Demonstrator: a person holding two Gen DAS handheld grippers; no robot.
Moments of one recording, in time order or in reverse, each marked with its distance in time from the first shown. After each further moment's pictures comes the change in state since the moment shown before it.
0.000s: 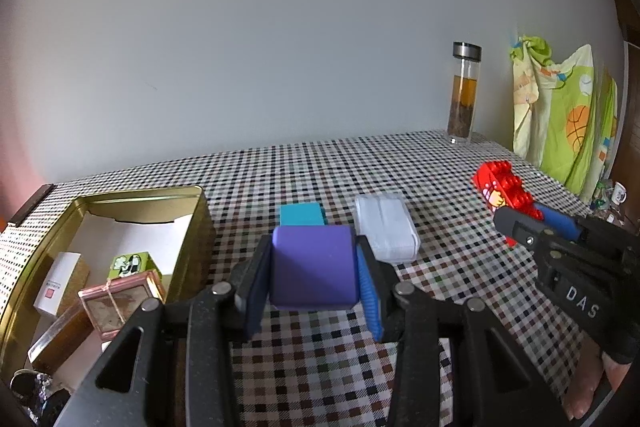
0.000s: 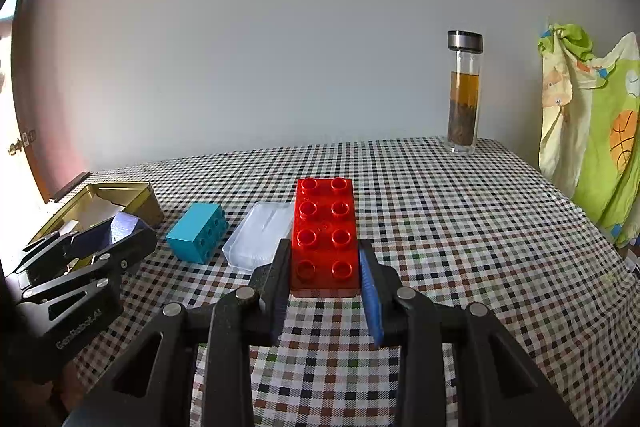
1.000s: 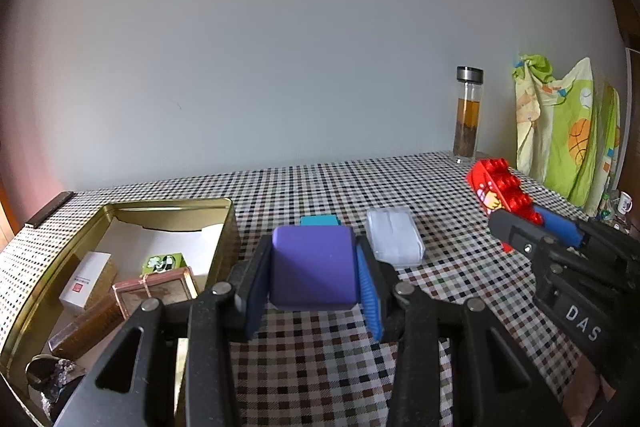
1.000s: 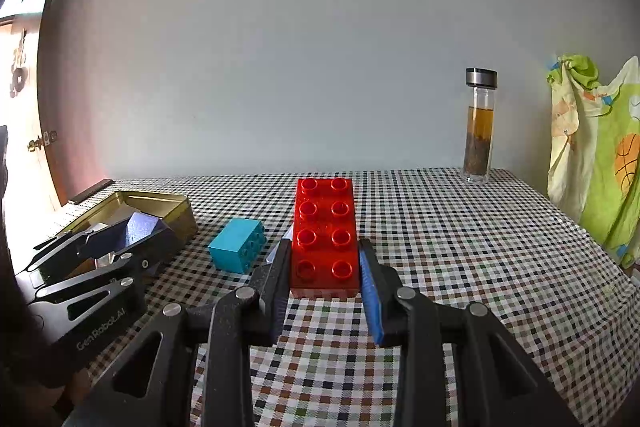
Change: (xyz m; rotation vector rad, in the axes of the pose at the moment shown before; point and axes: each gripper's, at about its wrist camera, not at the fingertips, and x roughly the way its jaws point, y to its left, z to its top) left arm -0.031 0.005 -0.010 -0.007 -0.098 0.042; right arm -0.029 0.027 -0.006 -0.043 -0.117 0.047
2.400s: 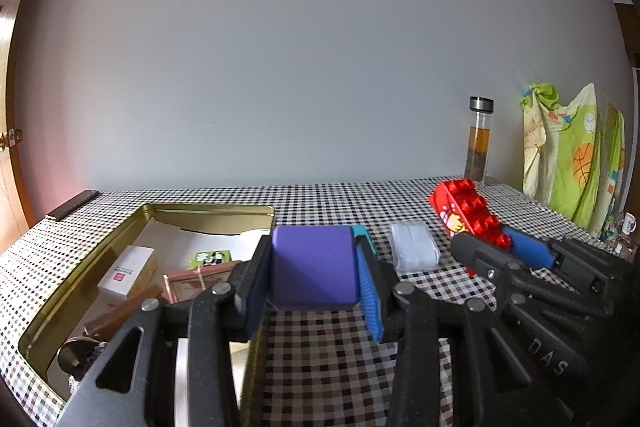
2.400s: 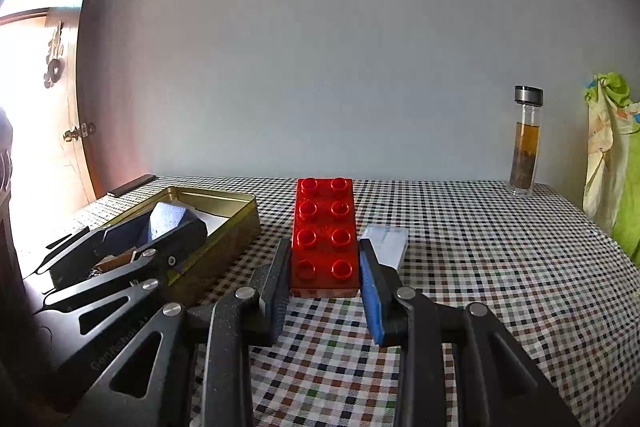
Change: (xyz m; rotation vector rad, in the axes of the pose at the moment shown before) left arm -0.039 0.029 -0.014 -0.059 -0.089 0.045; right arm -0.011 0.047 -0.005 -0.046 -0.029 0.123
